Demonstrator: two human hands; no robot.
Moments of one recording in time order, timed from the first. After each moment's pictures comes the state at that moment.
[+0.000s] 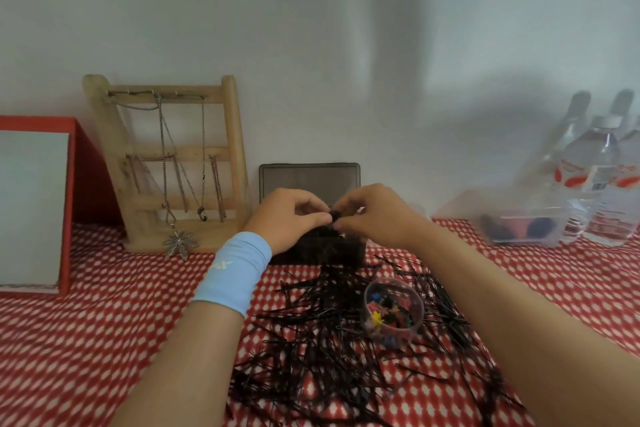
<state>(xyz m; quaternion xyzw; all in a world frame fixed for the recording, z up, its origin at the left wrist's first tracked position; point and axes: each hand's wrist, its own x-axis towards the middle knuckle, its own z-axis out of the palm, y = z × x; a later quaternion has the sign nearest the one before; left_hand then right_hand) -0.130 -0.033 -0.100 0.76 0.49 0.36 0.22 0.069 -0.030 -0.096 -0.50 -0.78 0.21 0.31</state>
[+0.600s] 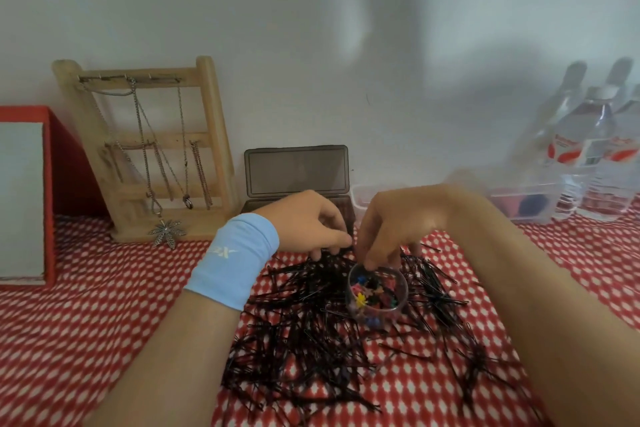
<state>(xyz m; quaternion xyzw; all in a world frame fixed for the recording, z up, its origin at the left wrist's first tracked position) -0.091 -0.063 -0.080 0.84 0.46 0.10 0.27 0.104 -0.065 -0.059 -0.51 -0.80 0.30 -0.07</state>
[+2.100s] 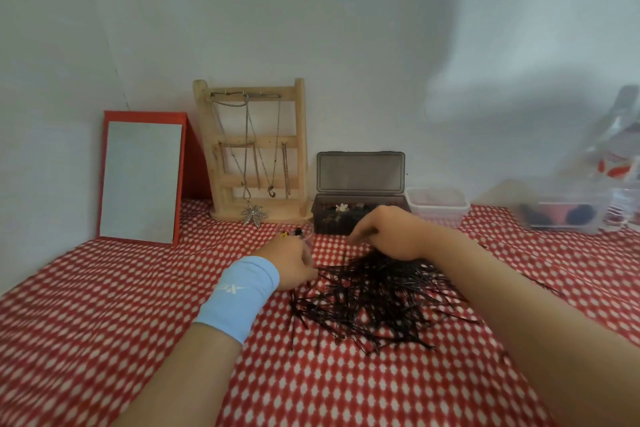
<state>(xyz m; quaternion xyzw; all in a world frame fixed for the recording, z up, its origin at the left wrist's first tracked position) -0.197 -0.141 -0.122 0.73 0.65 0.06 0.18 0.018 -0.091 -0.107 -0.50 -0.85 0.15 0.09</state>
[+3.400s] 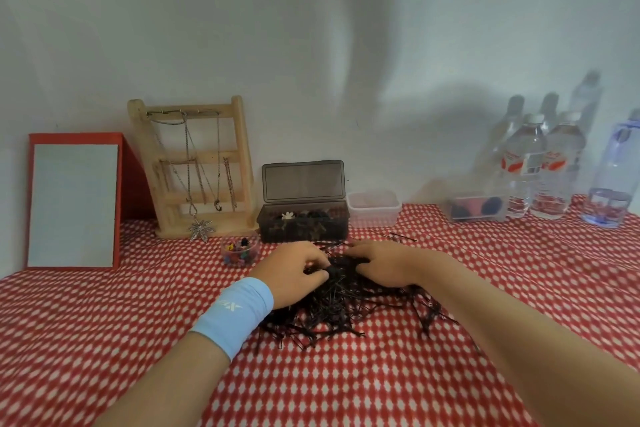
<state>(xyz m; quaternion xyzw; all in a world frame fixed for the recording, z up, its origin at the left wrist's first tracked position) -0.121 -0.152 -0.134 0.85 0.49 0.18 0.10 0.090 -0.138 -0.123 -0.58 -0.80 0.17 -0.01</state>
